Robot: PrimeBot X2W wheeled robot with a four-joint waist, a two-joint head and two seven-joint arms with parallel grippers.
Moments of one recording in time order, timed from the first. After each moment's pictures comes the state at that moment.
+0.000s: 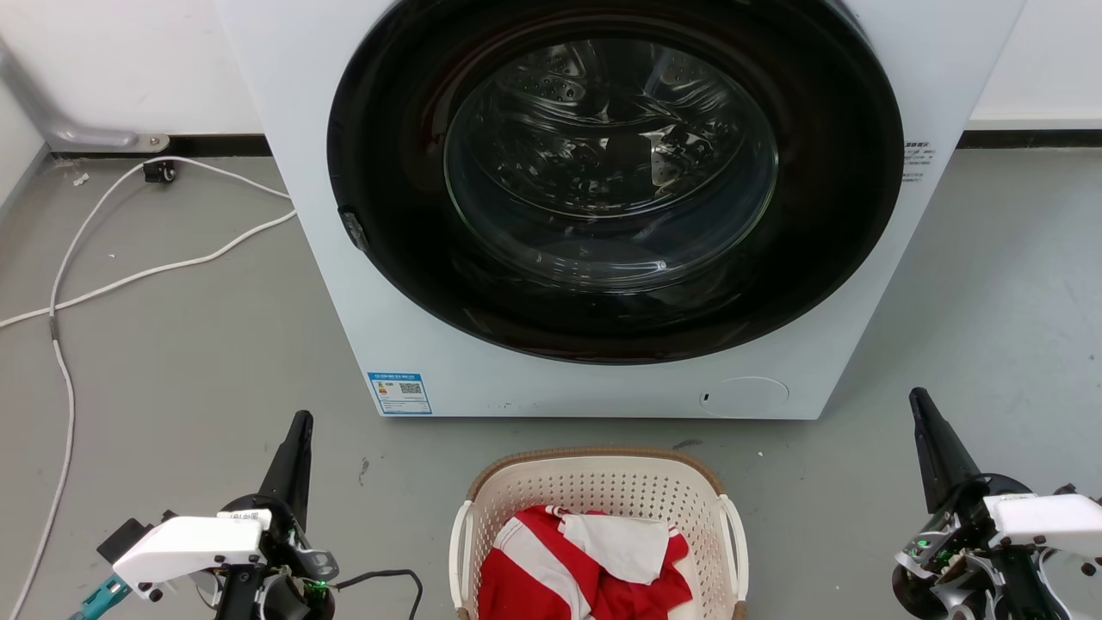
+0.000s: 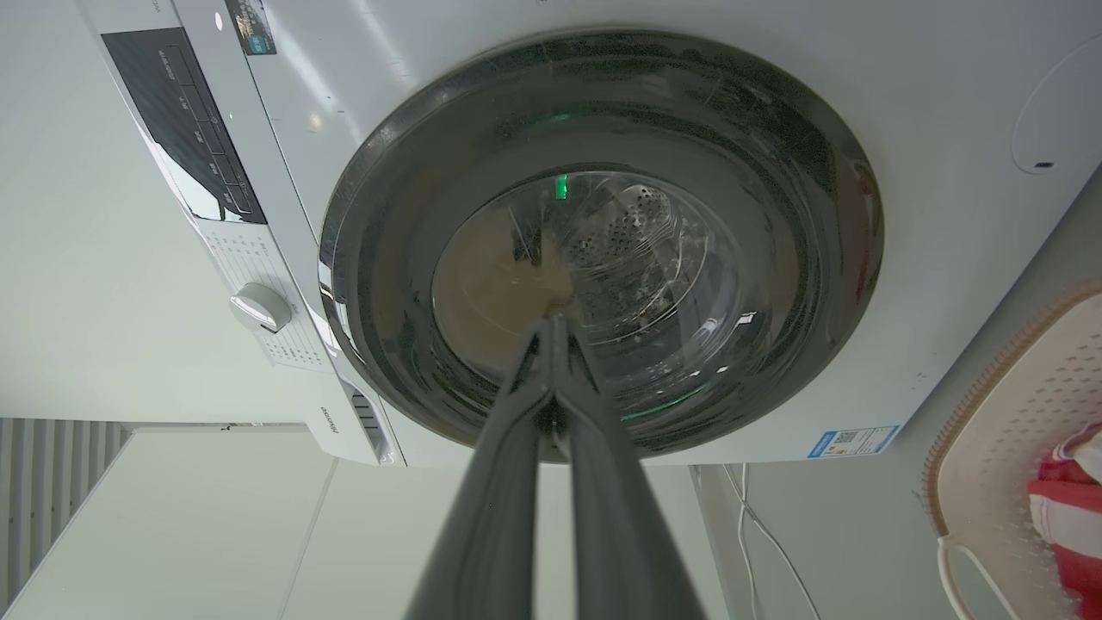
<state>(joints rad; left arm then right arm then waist) -0.10 0.05 0.11 0.25 -1.61 -0.13 0.11 -0.10 -0.05 -0.11 0.25 1.62 0.13 0.11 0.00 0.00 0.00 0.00</state>
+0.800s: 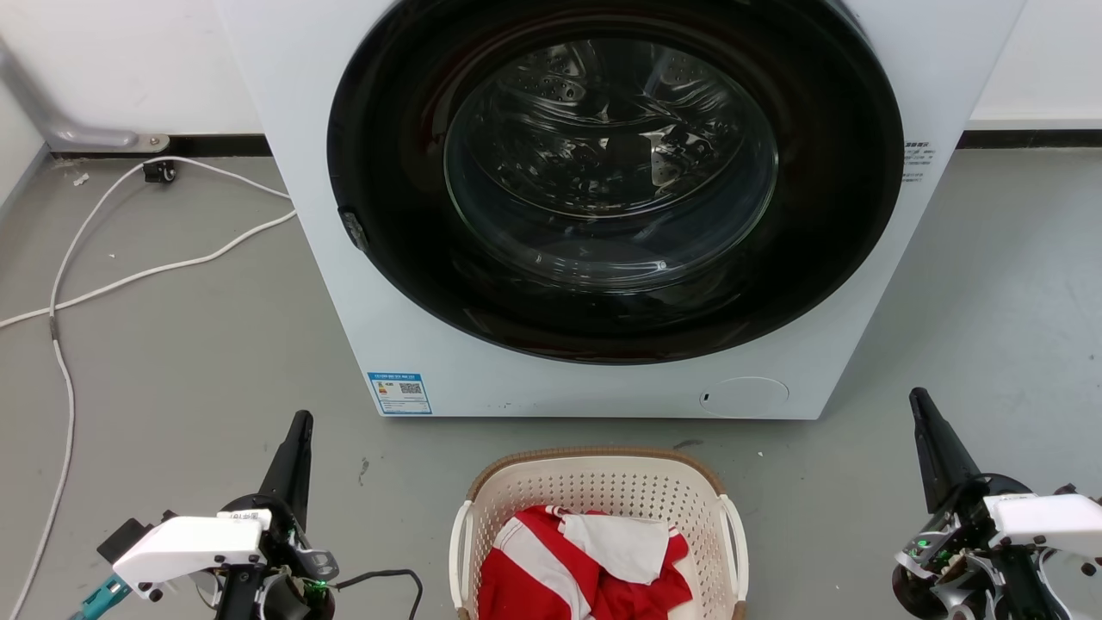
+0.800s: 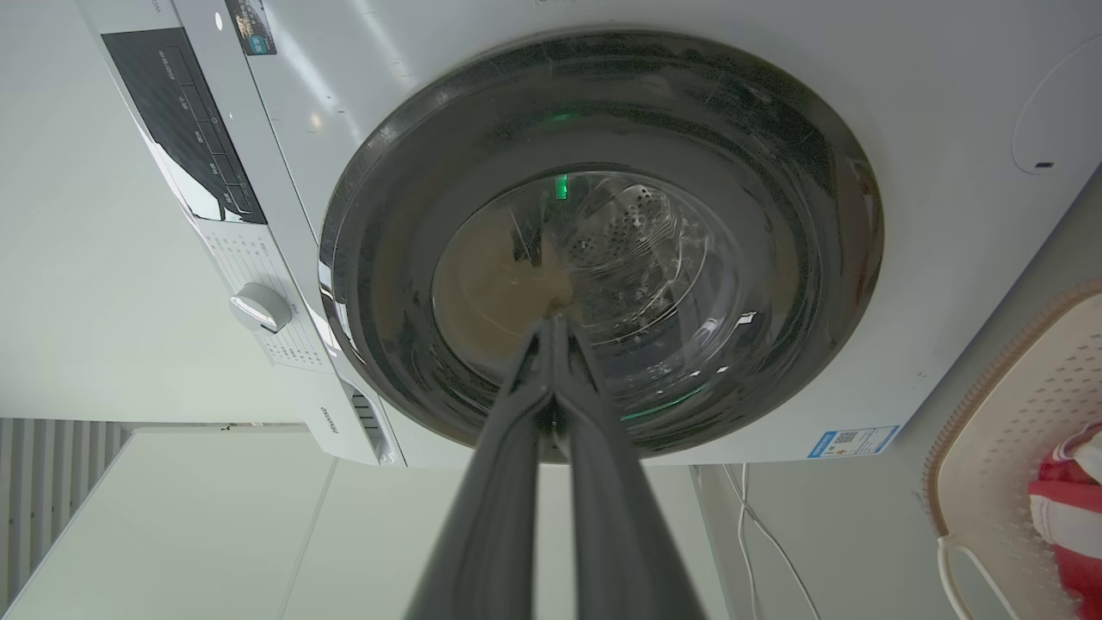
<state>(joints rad) -0.10 0.05 0.11 0.25 -1.61 -0.13 0.11 -0.10 -0.05 -0.11 0.25 1.62 0.13 0.11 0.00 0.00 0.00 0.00</state>
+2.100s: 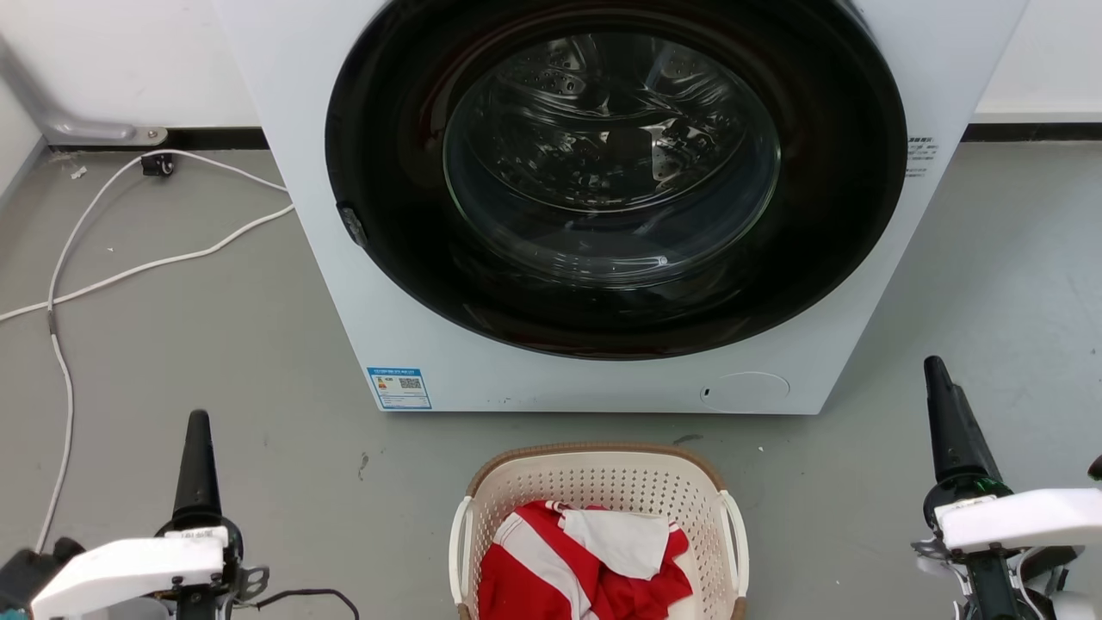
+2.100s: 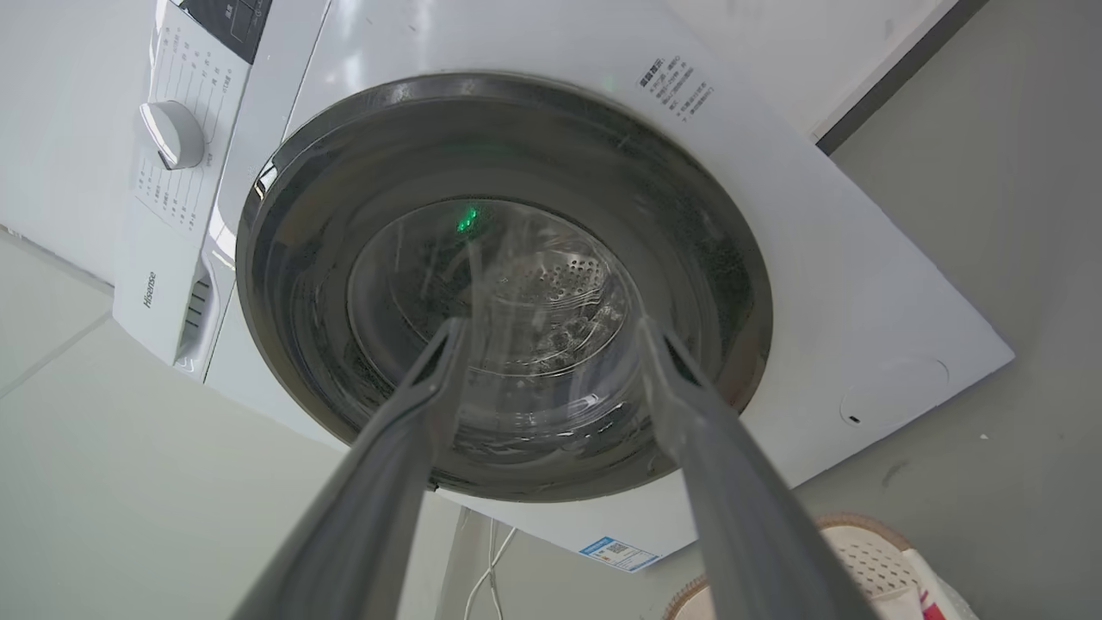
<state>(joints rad) -0.04 0.05 0.23 0.13 -1.26 -0.08 -0.03 -0.05 -0.05 -0.09 0.09 1.00 0.13 -0.03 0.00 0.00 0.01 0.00</state>
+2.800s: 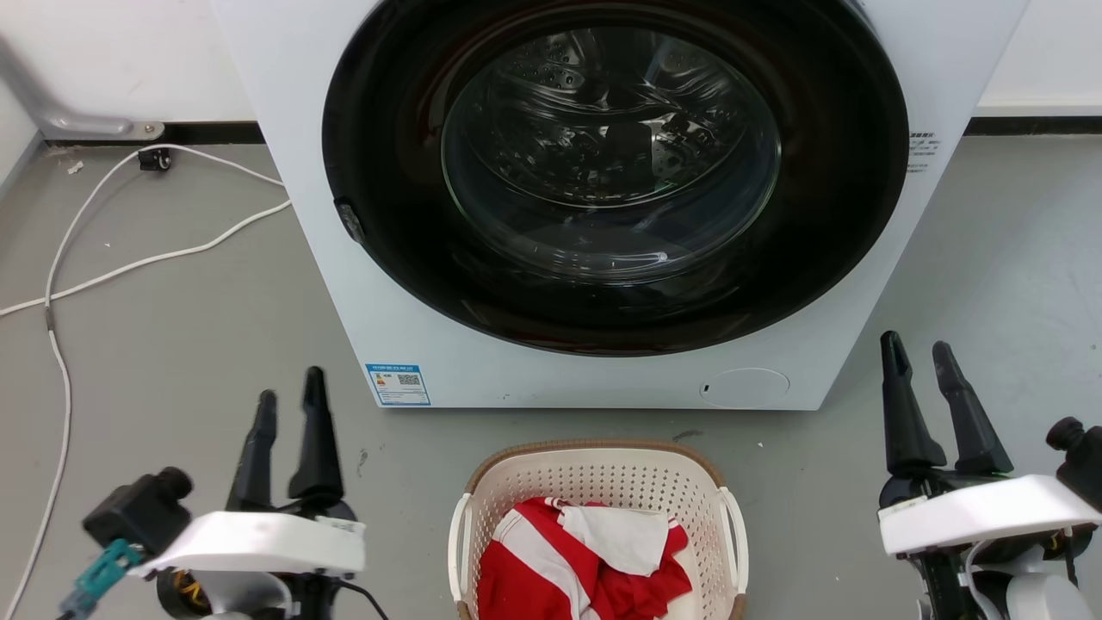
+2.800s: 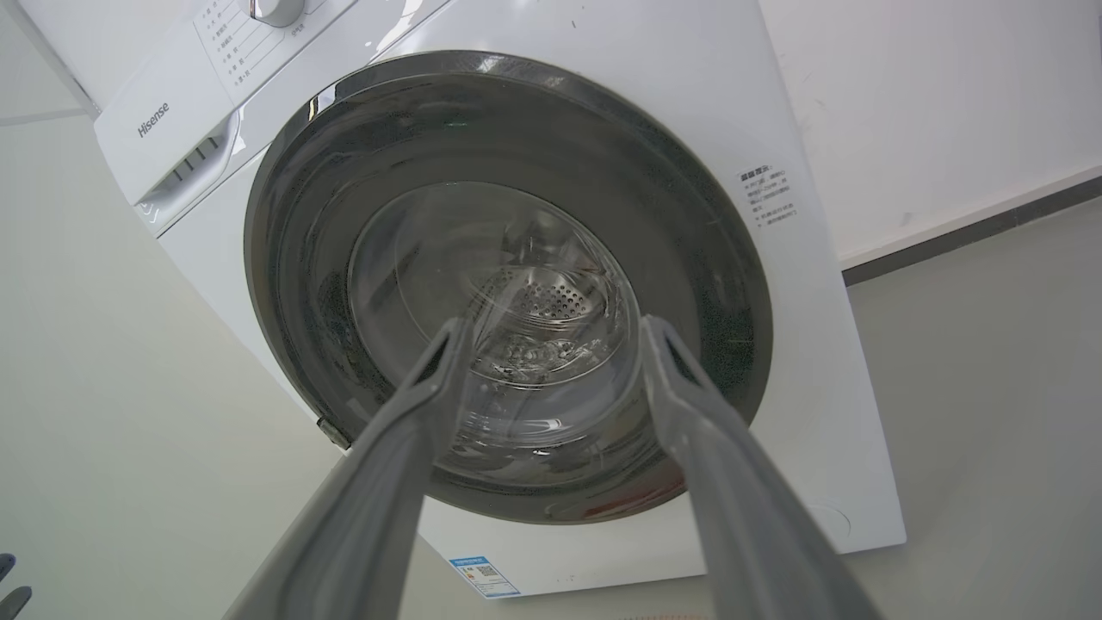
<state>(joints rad) 0.00 0.05 0.02 -0.06 -0.71 -0.02 -0.10 -0.05 -0.05 -0.01 -0.01 0.55 0.13 -0.10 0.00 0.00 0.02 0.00</state>
